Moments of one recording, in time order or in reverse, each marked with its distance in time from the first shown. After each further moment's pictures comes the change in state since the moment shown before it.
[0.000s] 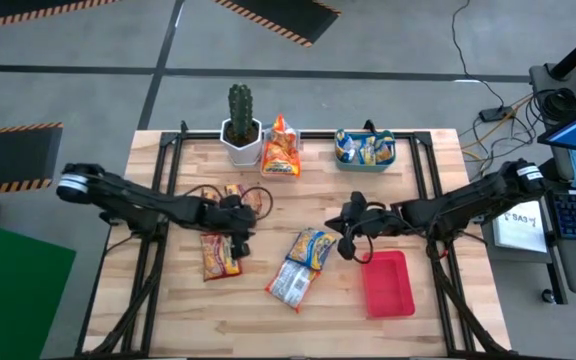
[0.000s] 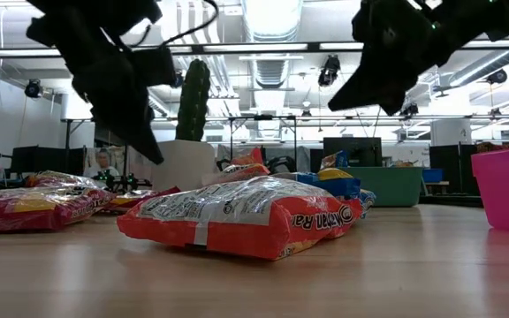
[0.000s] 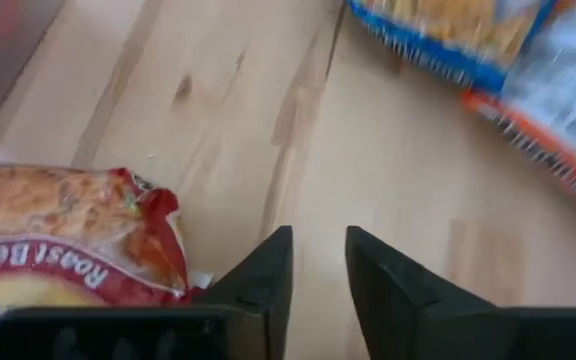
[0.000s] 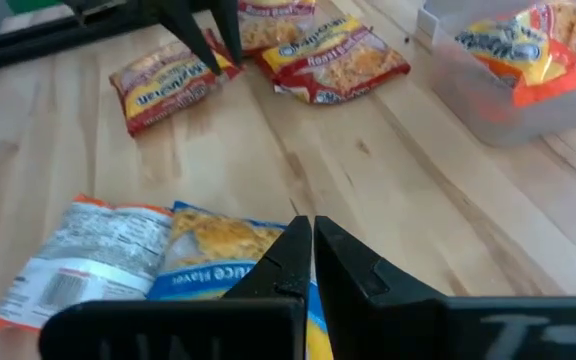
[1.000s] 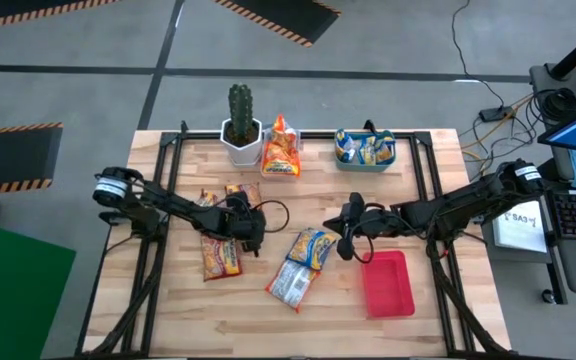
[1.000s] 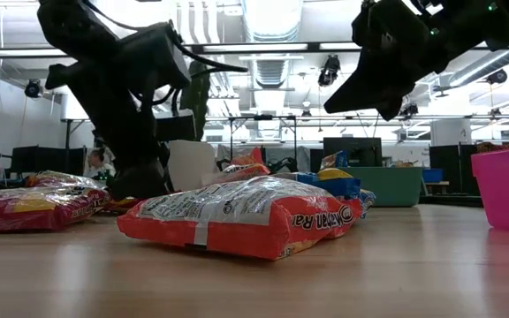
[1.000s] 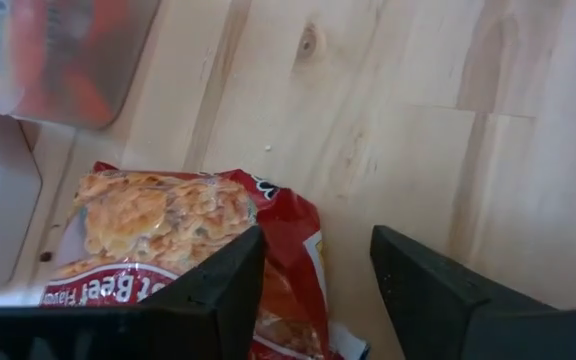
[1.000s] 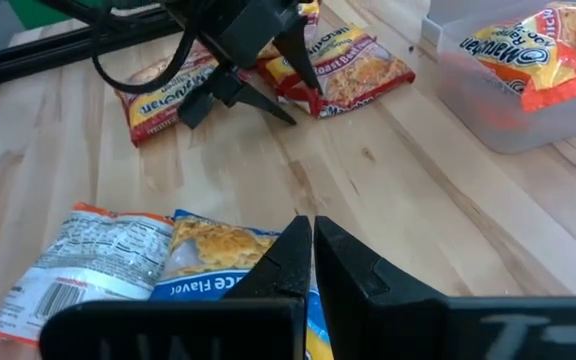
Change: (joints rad) left arm 0.008 0.337 0.026 0.108 -0.371 0.131; right arm -0.003 0.022 -0.044 0.116 0.000 -0.012
